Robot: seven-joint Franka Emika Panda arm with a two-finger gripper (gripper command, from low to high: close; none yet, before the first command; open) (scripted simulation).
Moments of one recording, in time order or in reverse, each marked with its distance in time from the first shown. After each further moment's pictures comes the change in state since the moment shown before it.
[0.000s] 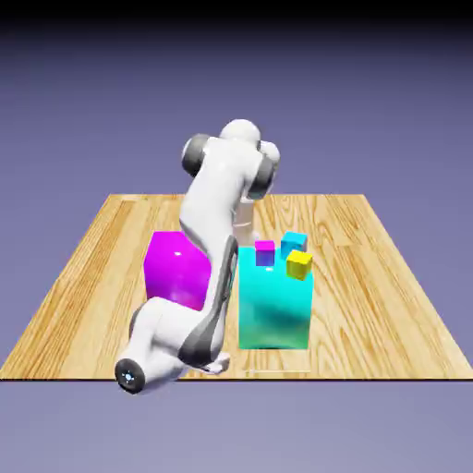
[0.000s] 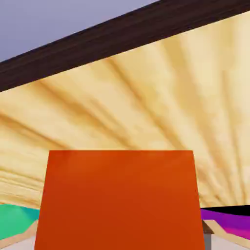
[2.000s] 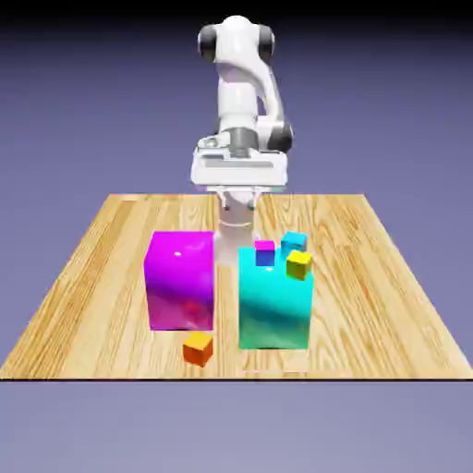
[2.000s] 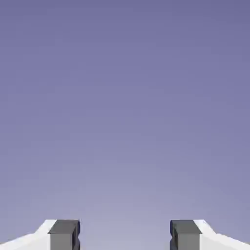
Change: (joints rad) arm -0.005 -1.625 0.390 -1.496 -0.404 1.815 0.009
